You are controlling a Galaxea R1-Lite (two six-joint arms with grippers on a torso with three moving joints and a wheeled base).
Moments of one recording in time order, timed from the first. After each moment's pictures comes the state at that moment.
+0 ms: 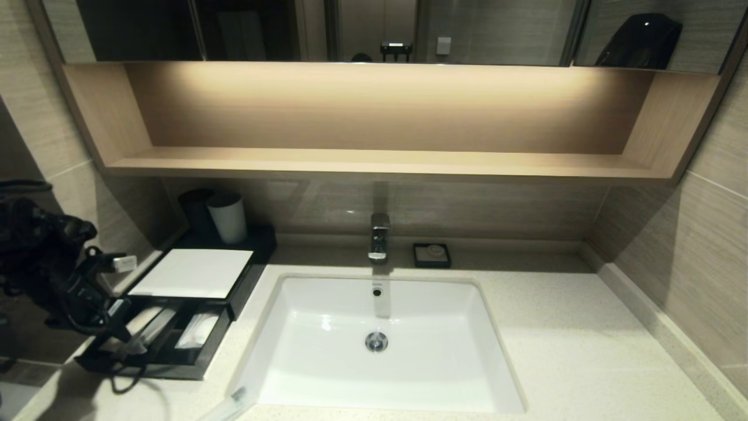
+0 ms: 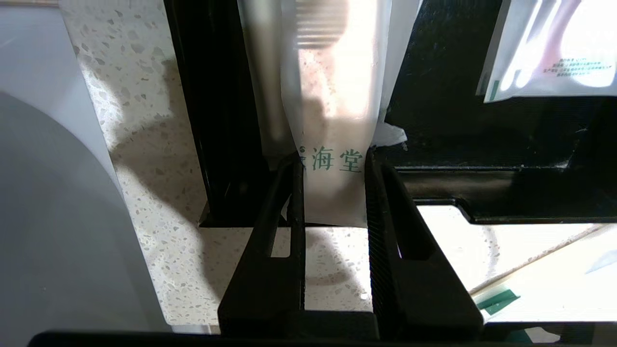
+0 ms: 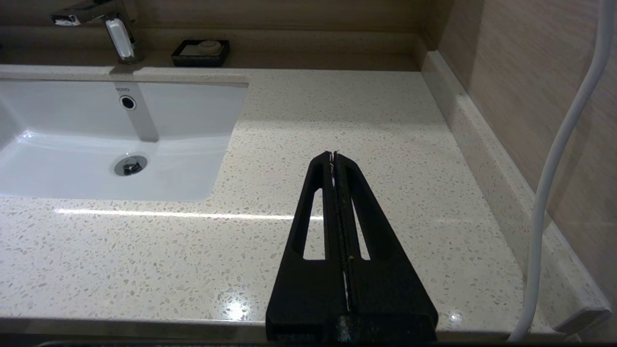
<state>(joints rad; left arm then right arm) 0.40 2.12 -1.43 0.71 -0.14 0.45 0.00 0.00 0.00 0.01 -0.01 -0.01</state>
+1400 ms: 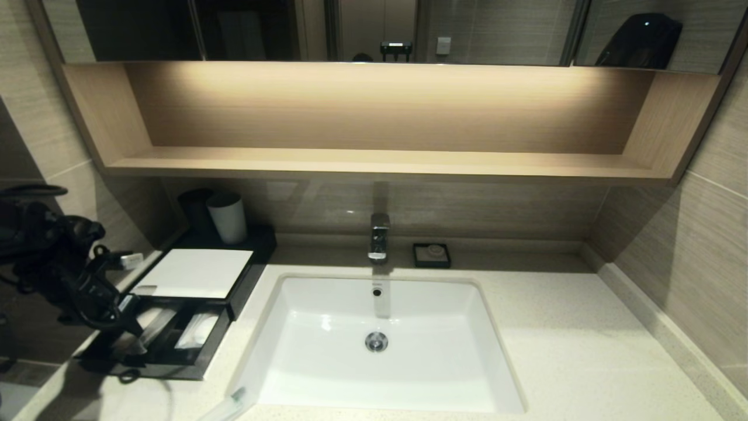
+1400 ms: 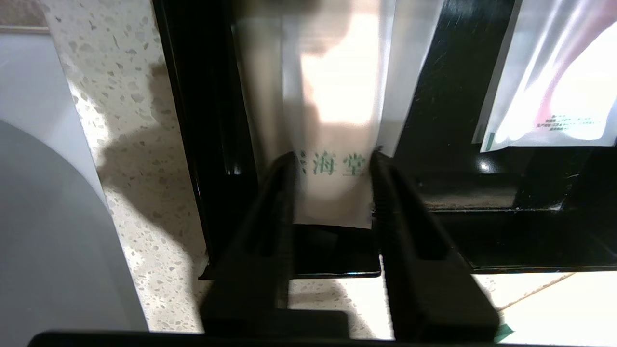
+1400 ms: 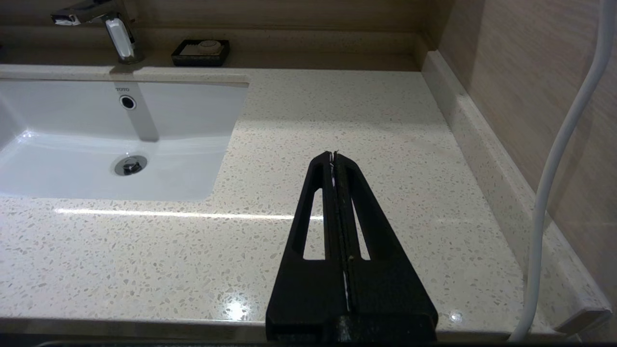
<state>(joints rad) 0.39 2.17 -1.47 0.68 -0.17 0.43 0.00 0.00 0.00 0.01 -0.01 -0.01</state>
